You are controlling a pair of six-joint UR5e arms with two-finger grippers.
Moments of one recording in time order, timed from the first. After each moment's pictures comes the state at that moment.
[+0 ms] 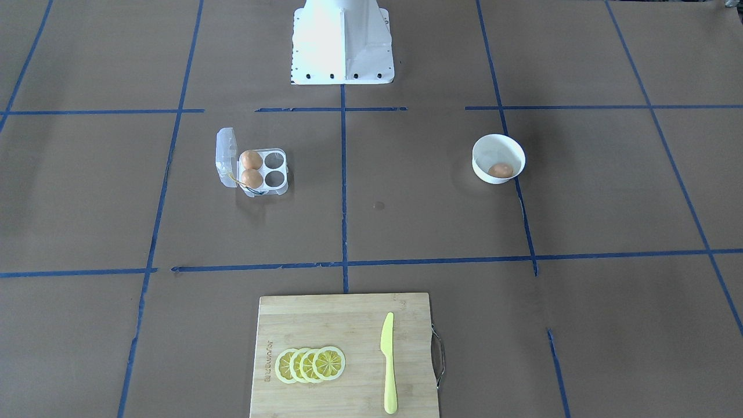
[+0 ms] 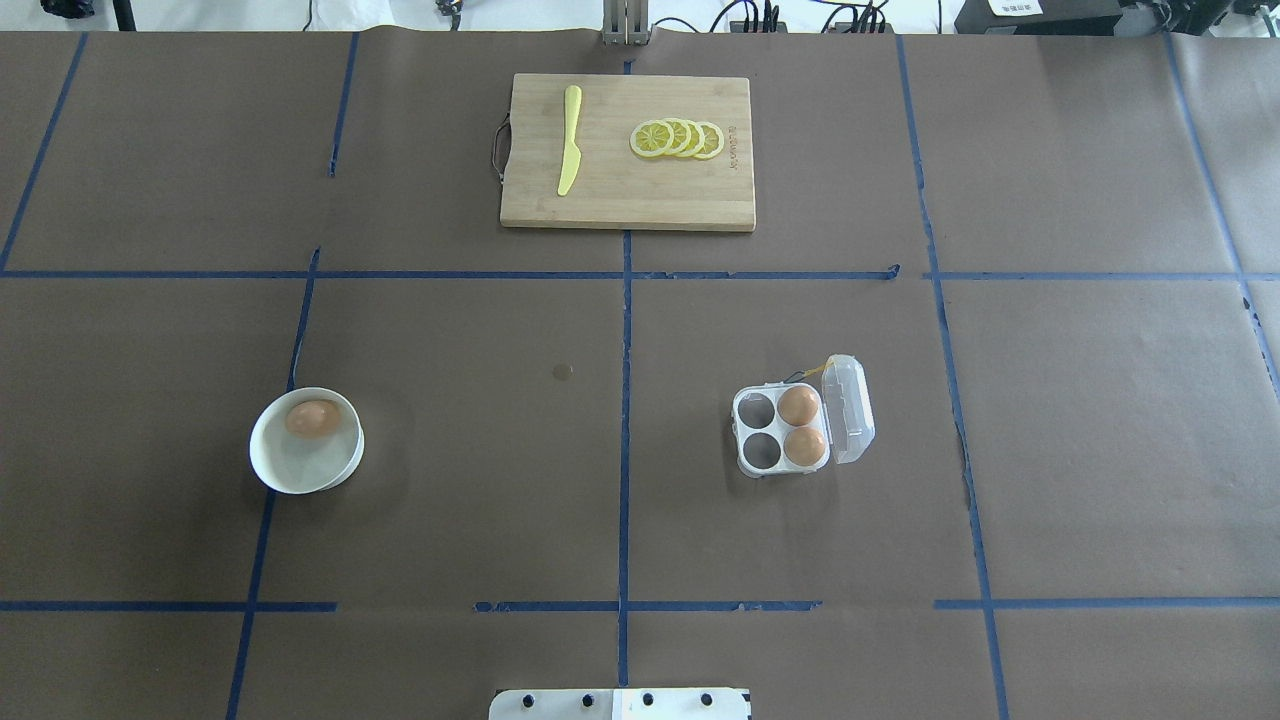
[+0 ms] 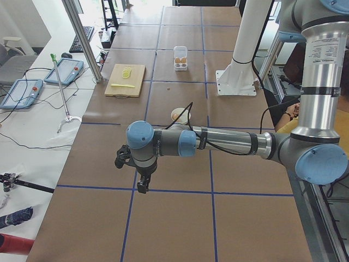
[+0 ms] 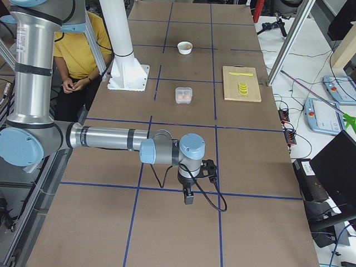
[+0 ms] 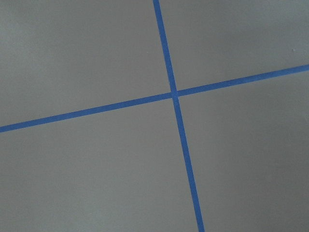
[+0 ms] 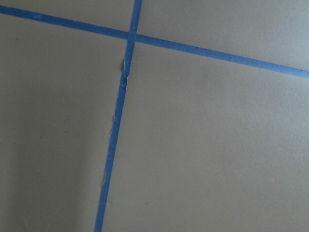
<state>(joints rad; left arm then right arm) -1.60 -1.57 -1.66 -1.49 -2.33 0.21 1.53 -1.71 1.68 -1.54 2.22 -0.14</state>
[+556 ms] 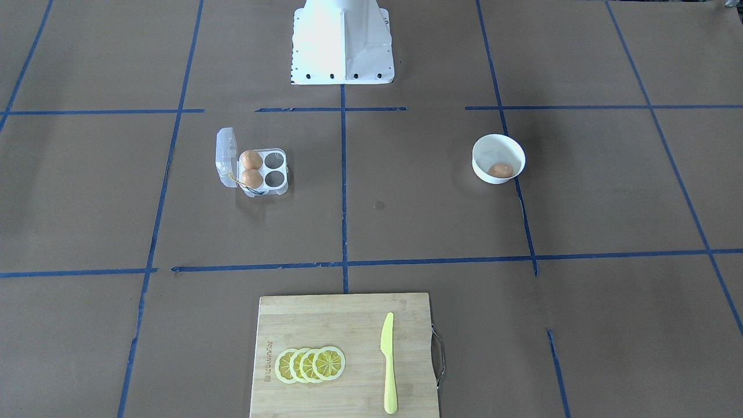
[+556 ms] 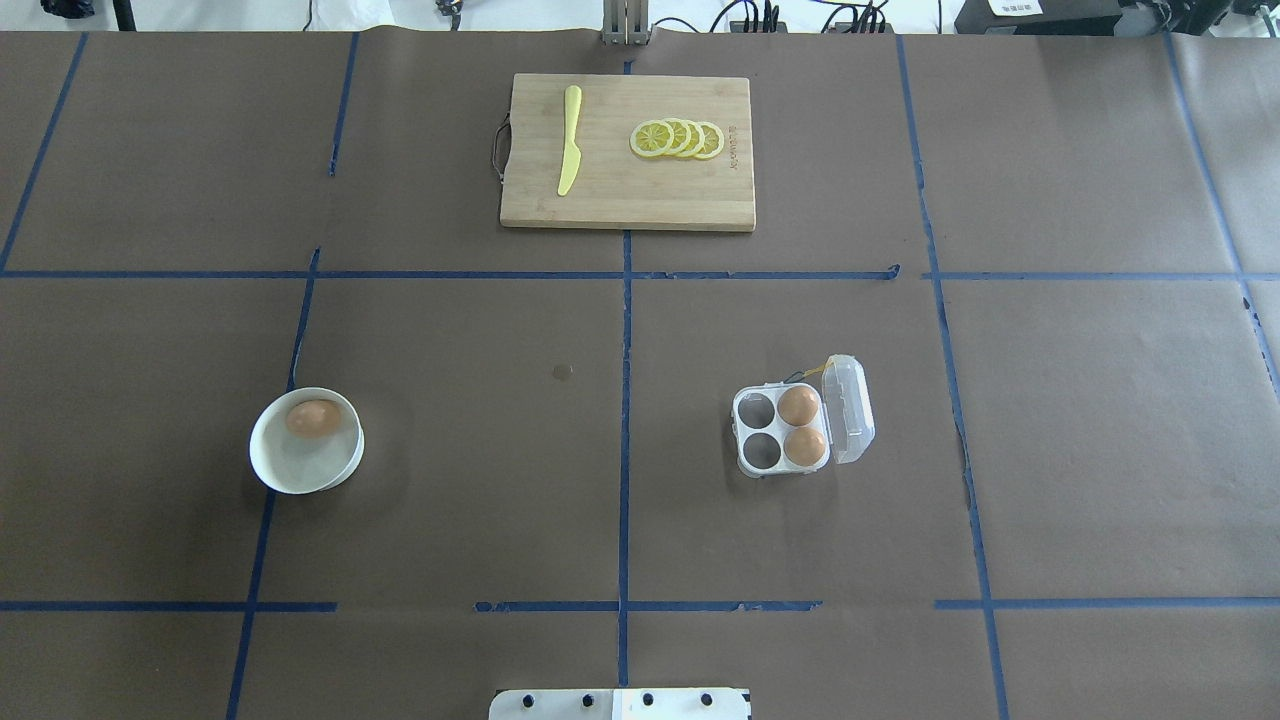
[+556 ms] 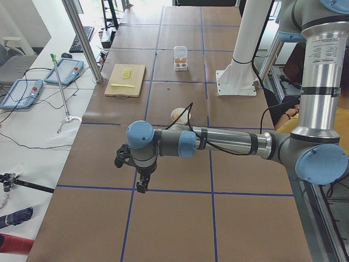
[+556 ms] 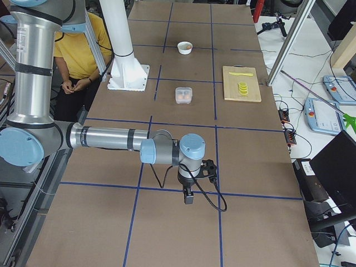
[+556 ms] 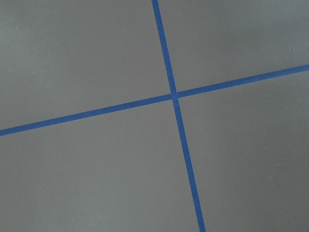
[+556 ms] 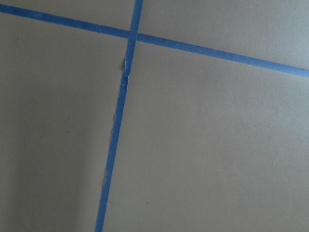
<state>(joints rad) -1.60 -1.57 -1.67 -1.52 -2.33 0.21 1.52 -1.71 1.68 -1.54 2.22 -0.13</state>
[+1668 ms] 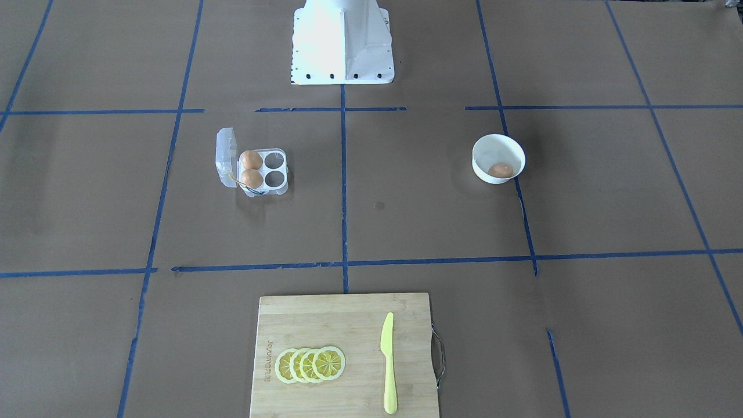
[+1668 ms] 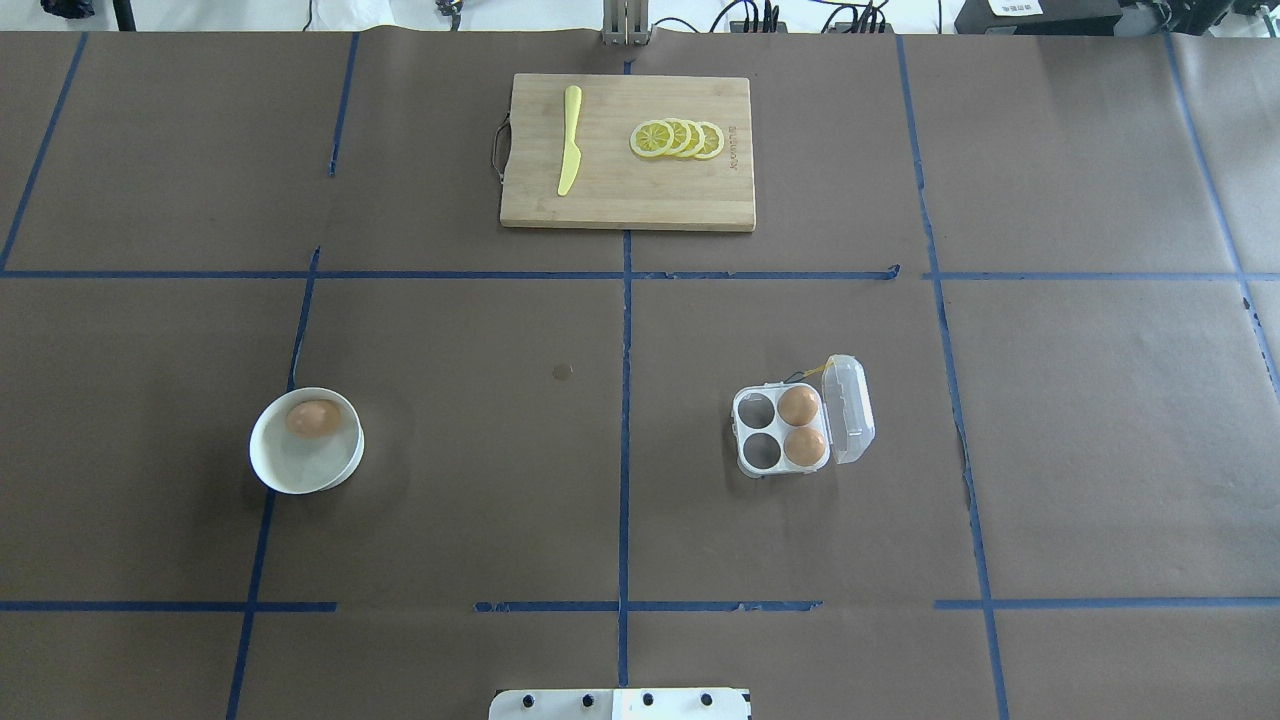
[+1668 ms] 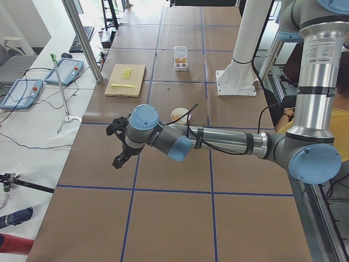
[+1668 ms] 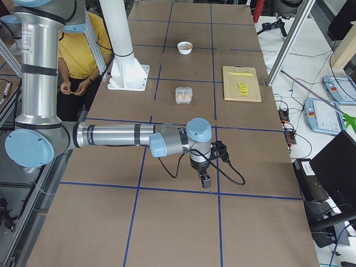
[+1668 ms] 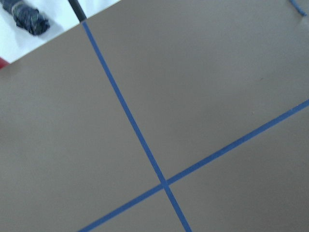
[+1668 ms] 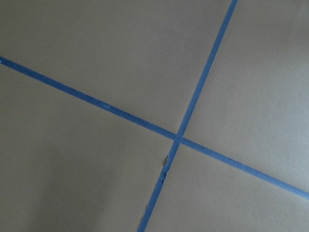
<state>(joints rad) -1.56 -1.61 -1.63 -2.11 -2.32 0.21 1.47 -1.66 1.70 -1.26 2.22 -0.10</state>
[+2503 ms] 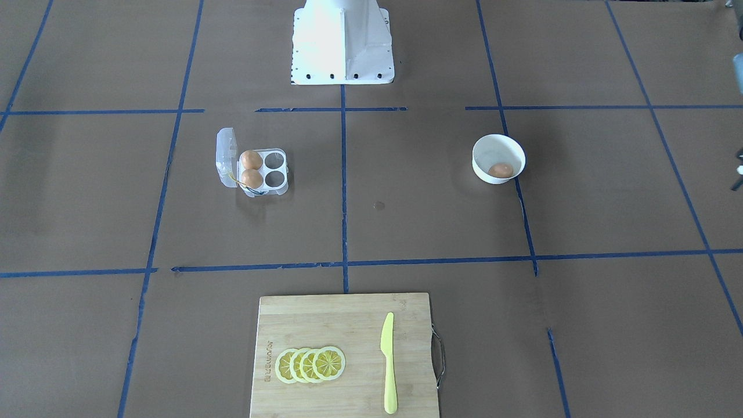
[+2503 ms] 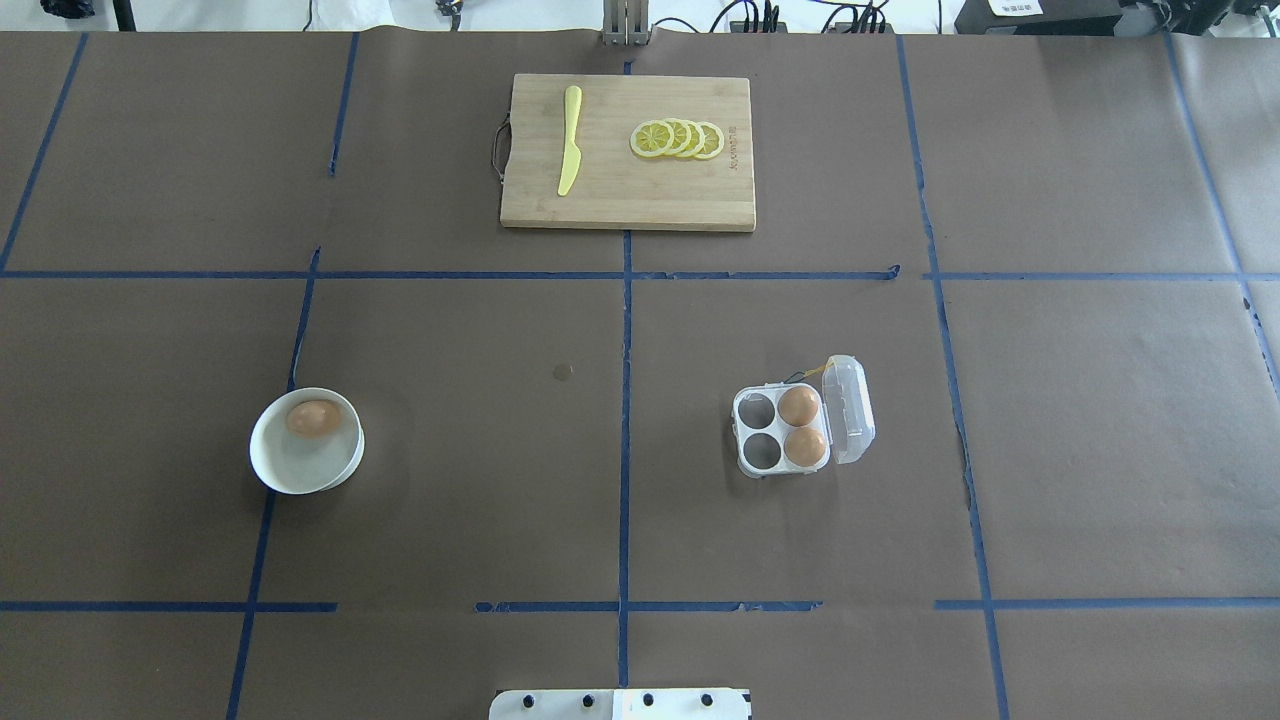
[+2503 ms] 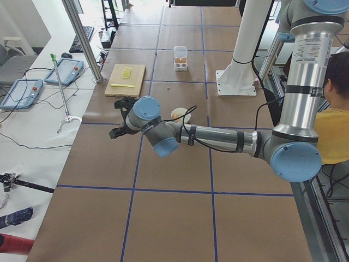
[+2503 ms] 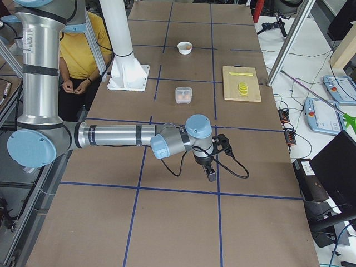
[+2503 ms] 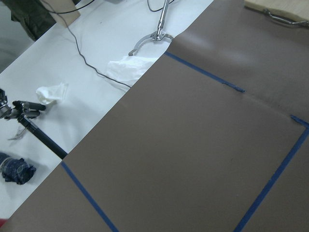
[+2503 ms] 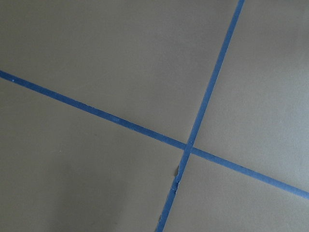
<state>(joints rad) -1.37 -1.65 -1.58 -2.46 -2.33 0.18 1.47 -1.66 1.69 -1.24 2.26 -0.05</state>
